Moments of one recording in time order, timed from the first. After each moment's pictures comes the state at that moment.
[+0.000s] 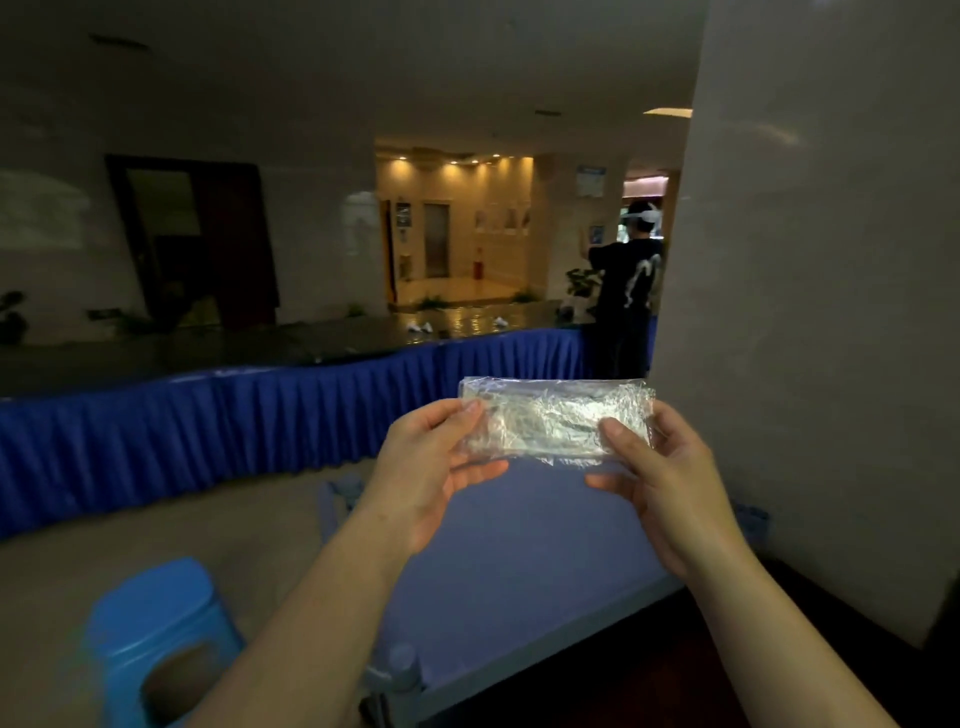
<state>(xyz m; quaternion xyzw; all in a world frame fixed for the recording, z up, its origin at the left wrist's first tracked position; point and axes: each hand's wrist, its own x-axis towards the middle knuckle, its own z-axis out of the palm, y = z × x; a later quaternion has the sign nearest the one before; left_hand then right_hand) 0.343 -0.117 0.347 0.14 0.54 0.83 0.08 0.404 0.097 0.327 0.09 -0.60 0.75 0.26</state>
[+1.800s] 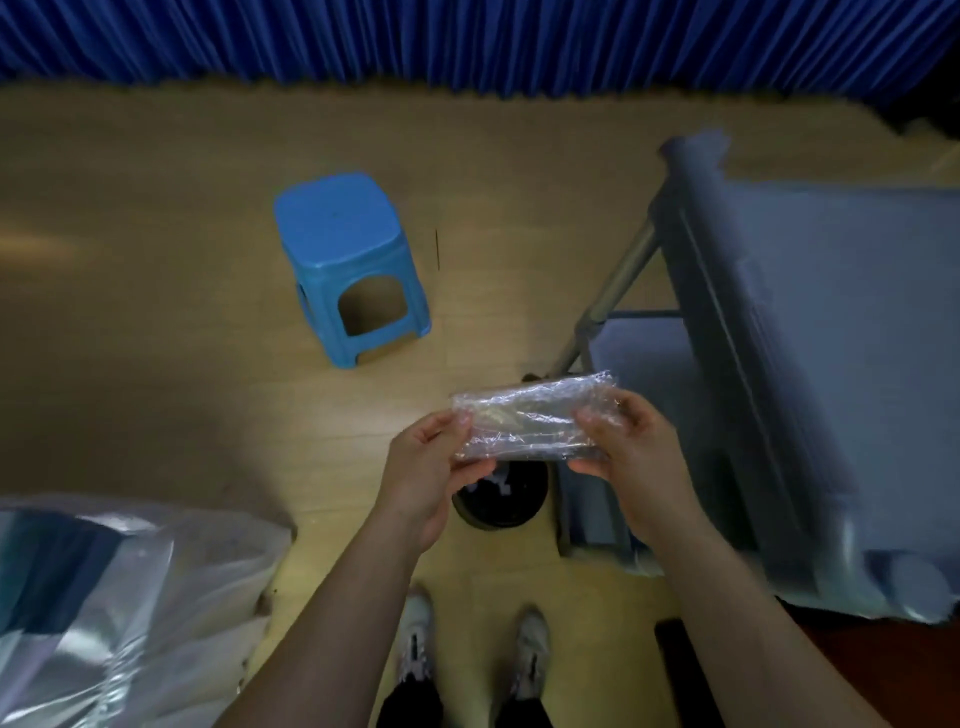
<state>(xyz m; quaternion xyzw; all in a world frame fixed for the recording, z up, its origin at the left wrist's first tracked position) 0.199 -0.475 -0.083 -0.33 0.48 0.81 0.11 0.177 -0.274 -0.045 -0.20 -0.69 0.68 -0.11</state>
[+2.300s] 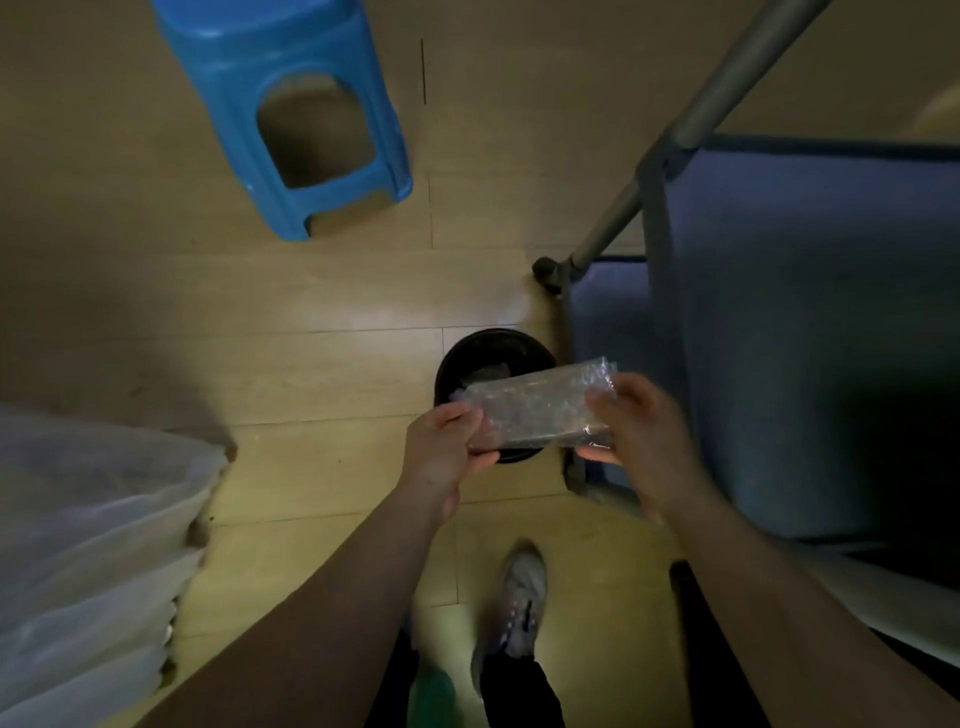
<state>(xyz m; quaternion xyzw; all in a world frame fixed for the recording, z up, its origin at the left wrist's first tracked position) 0.198 -0.421 -0.380 -0.46 0.47 0.73 0.19 0.161 -0.237 -0.317 -0.27 -0.74 0.57 -0.21</state>
